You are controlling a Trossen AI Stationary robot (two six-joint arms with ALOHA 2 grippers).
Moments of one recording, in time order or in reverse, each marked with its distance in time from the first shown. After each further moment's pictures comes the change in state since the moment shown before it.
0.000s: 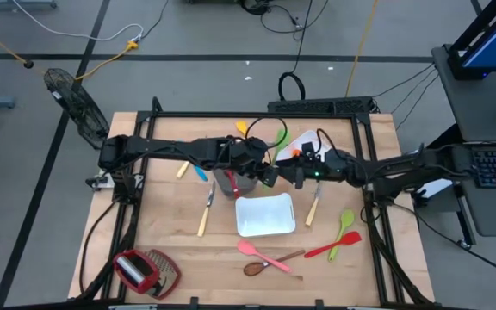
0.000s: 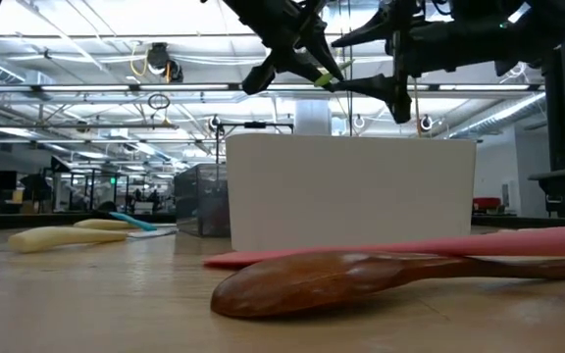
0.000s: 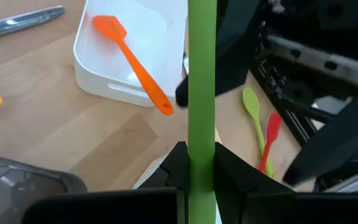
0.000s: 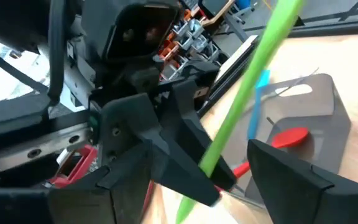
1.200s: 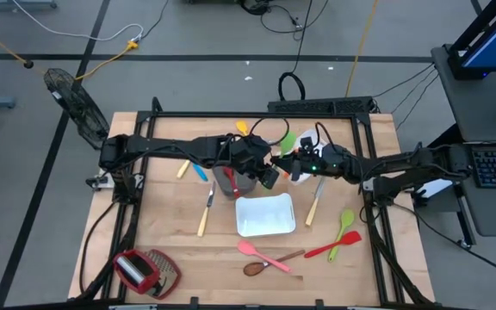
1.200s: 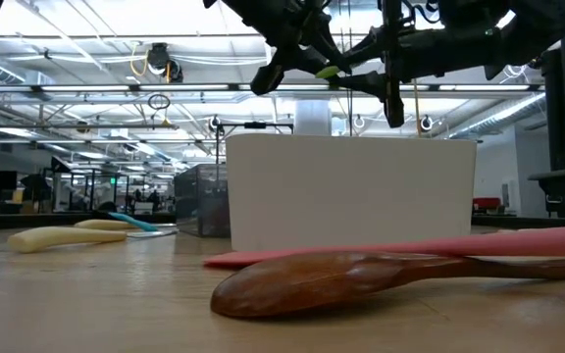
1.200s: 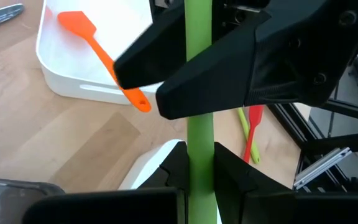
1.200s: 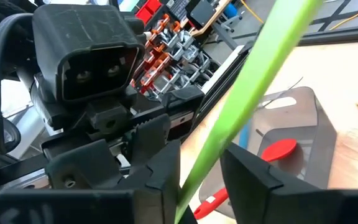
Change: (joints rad) left arm 0.011 -0.001 0.000 0.036 0.109 0.077; right arm -0.064 0.039 0.019 0.018 0.004 0.040
